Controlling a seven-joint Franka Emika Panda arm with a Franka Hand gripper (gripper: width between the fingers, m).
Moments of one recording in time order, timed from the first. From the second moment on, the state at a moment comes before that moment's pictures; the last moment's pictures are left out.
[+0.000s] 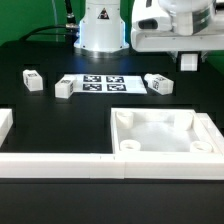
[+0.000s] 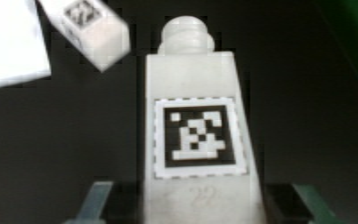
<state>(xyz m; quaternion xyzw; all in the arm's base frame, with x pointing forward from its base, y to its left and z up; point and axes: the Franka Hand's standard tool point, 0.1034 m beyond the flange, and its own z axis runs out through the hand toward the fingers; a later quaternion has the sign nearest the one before) 0.514 0.115 0.111 -0.95 0.13 0.25 0.13</state>
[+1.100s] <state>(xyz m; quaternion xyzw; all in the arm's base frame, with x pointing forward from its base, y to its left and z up) 0.651 0.102 0.188 -0.98 0.04 -0.18 0.08</state>
